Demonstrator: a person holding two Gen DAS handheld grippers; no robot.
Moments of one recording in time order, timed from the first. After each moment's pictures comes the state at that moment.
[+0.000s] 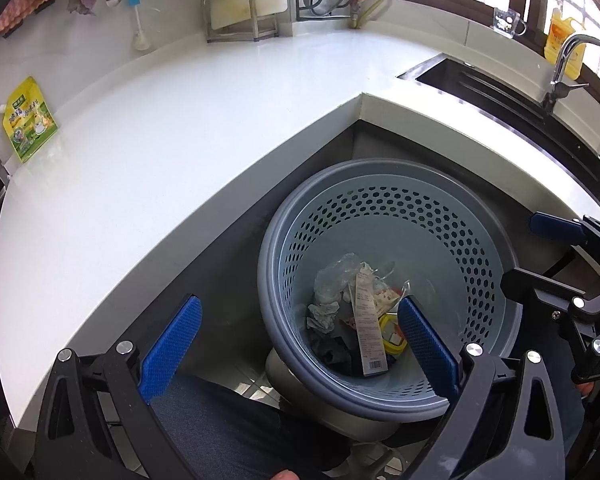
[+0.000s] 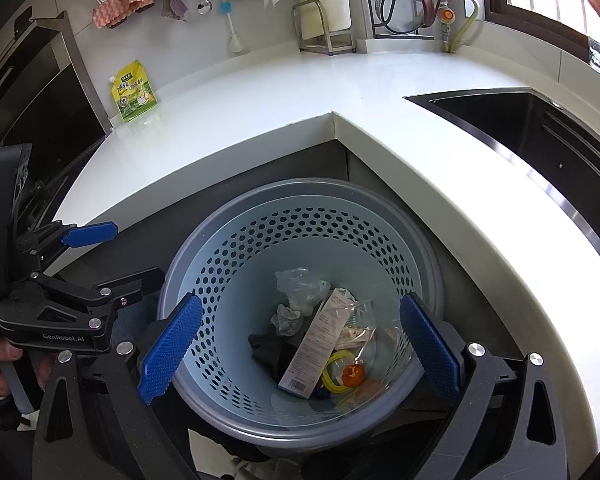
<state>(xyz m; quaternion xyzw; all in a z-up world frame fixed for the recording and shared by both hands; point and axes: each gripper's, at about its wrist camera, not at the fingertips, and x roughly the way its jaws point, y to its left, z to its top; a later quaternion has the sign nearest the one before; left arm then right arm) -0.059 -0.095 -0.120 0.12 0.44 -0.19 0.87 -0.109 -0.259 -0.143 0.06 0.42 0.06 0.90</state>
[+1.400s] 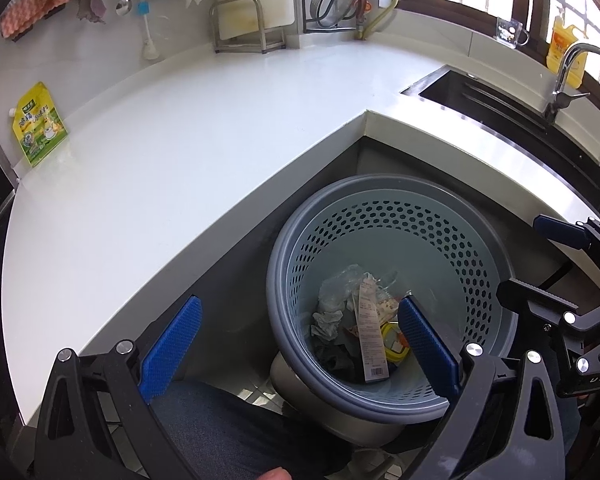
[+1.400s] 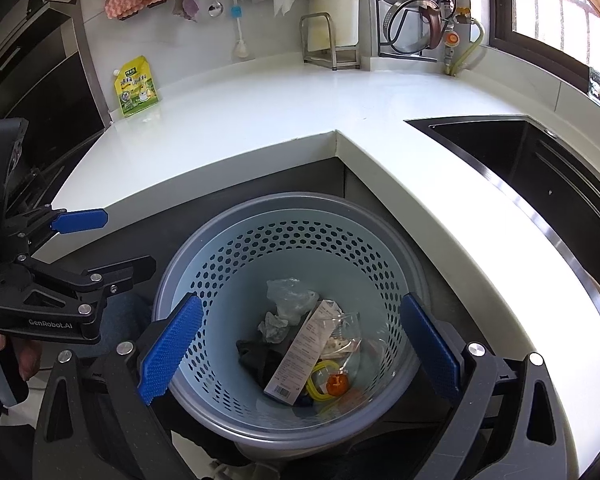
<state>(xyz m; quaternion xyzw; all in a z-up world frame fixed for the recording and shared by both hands) -0.060 -0.089 -0.107 0.12 0.43 -0.18 0.88 -0.113 -0.249 -0.132 0.03 0.40 0.05 0.91</state>
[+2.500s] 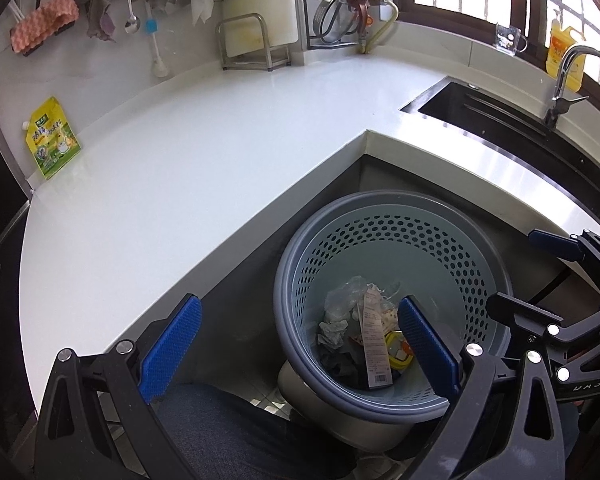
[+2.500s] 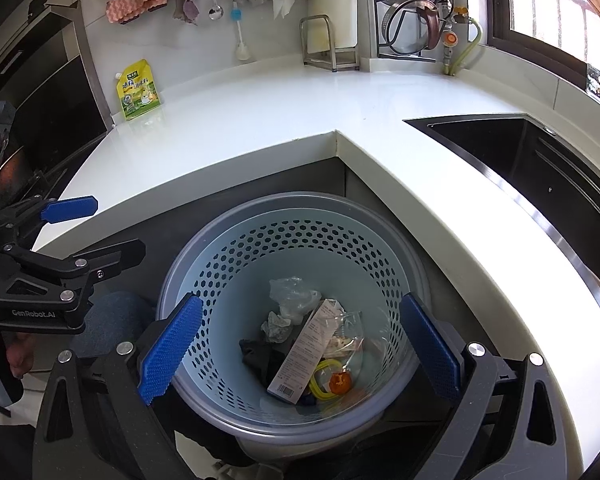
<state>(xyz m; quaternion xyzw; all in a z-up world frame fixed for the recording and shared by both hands) -0.070 -0.089 -0.088 0.12 0.40 -0.17 0.89 -0.118 -0.252 -0.132 0.03 0.40 0.05 0.92</state>
